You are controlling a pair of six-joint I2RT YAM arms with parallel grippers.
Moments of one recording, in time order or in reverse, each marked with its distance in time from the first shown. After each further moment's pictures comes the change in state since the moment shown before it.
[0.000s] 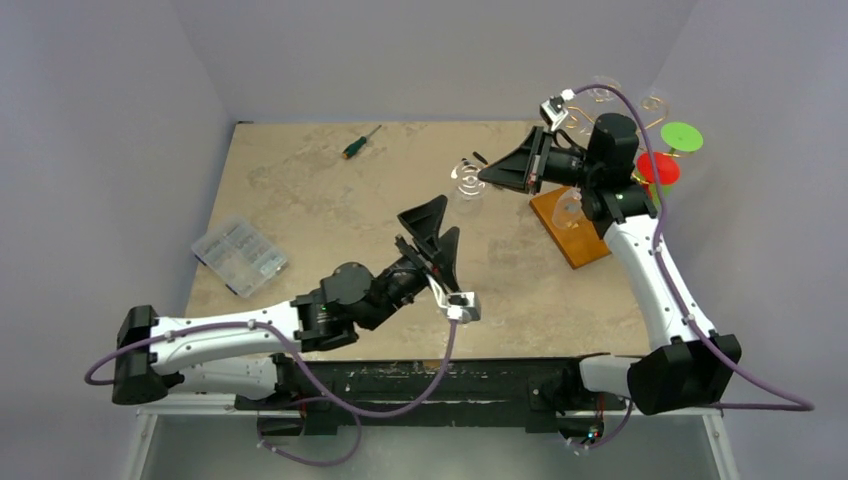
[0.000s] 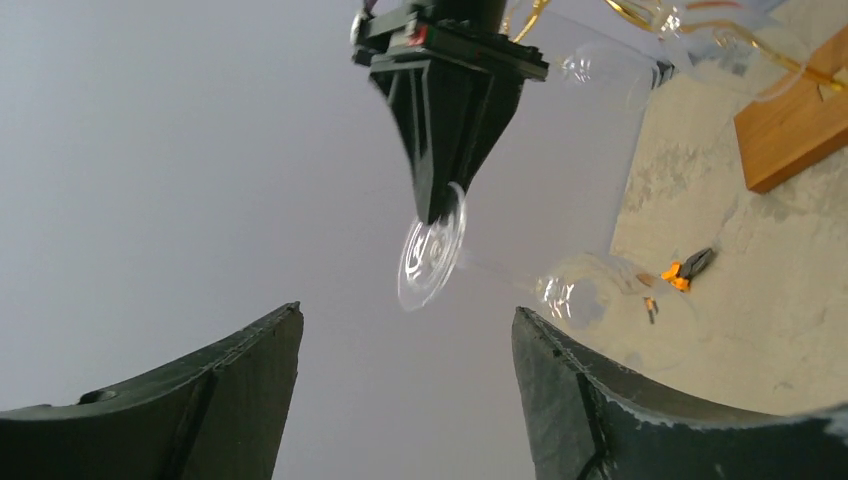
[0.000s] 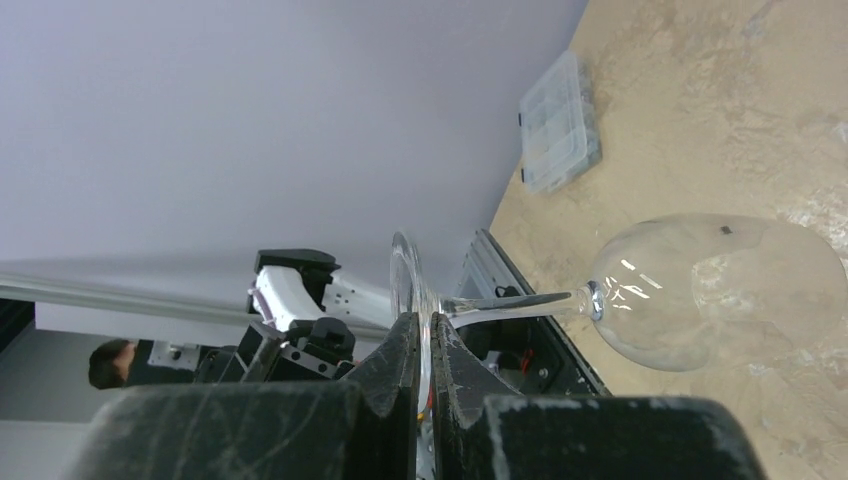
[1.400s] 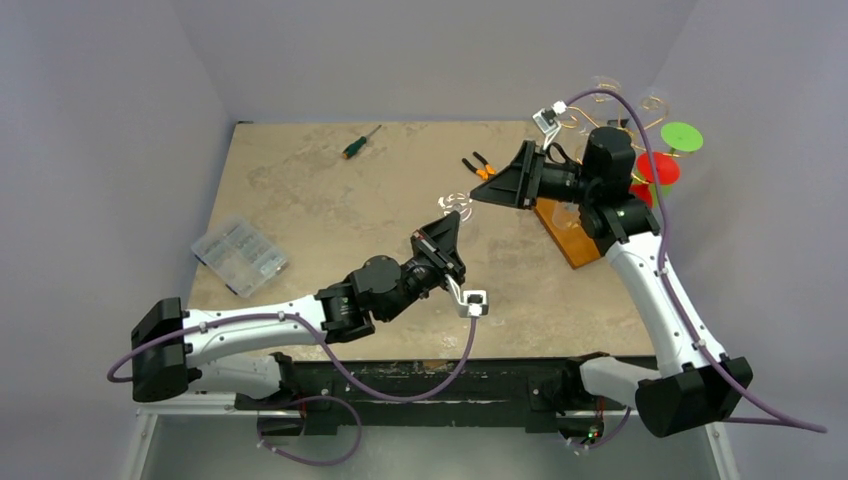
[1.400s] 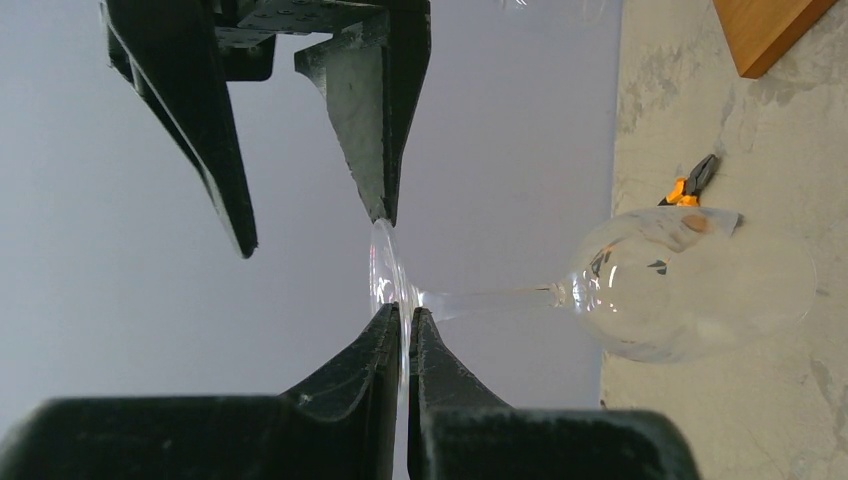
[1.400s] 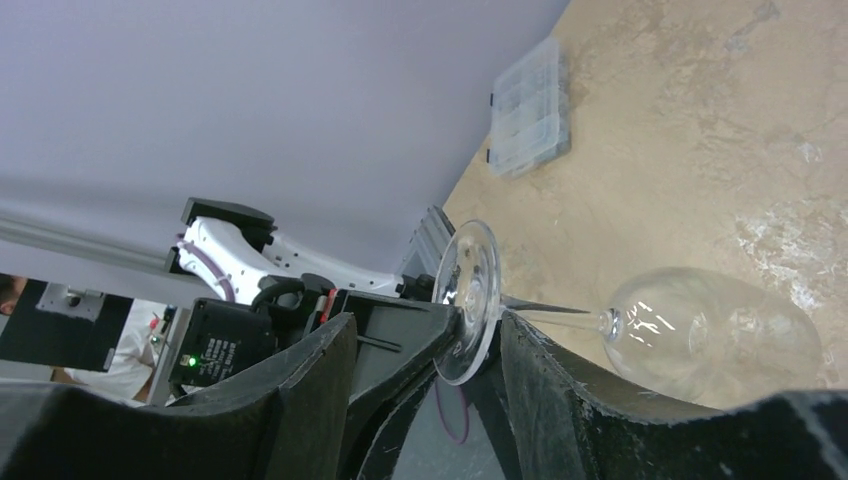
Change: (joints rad) left arm 0.072 0.063 -0.042 -0.012 0.027 0.120; right arm 0.054 -0.095 -0.009 -0.098 0.042 -0.220
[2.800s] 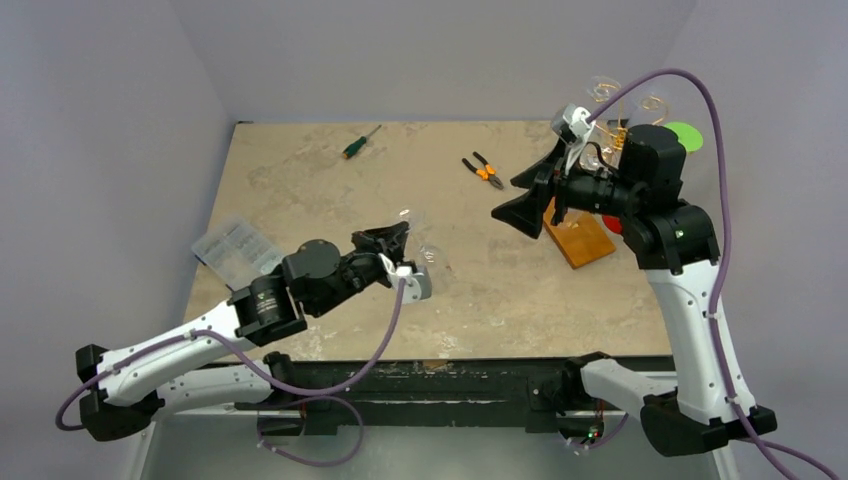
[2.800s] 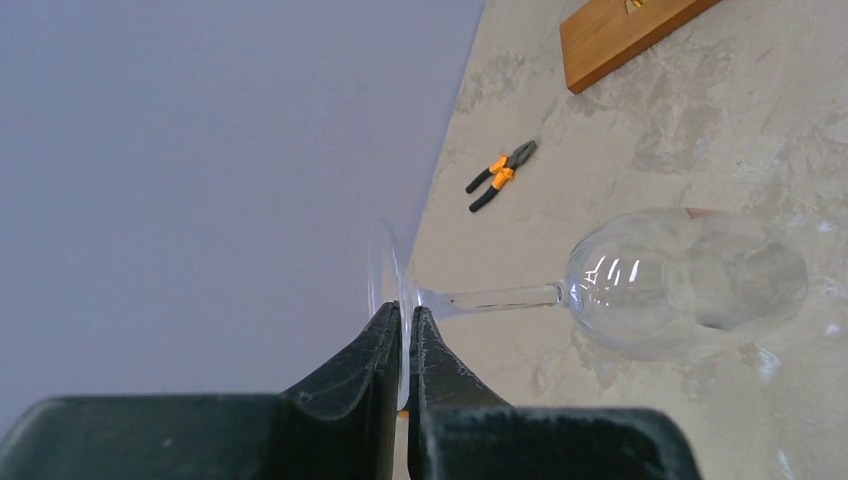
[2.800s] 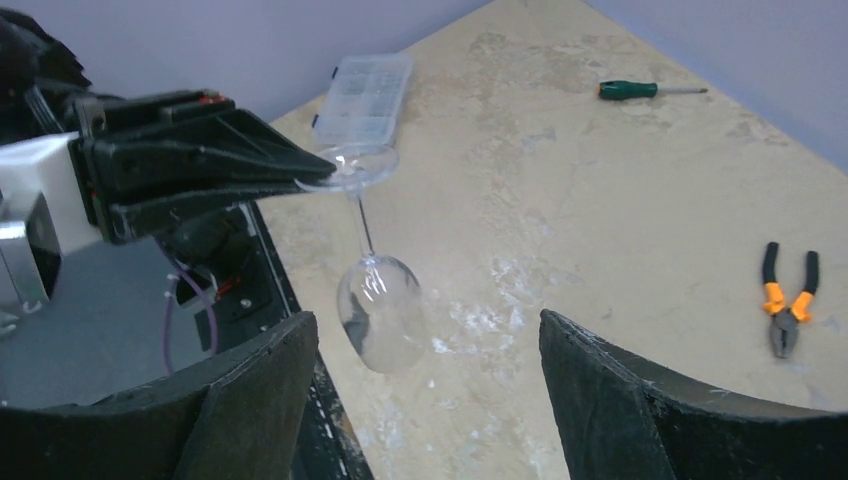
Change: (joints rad) left arm 0.145 -0.367 0.116 -0.686 0.156 -0.651; right arm 0.019 -0.093 0.333 -0.571 0.190 -0.880
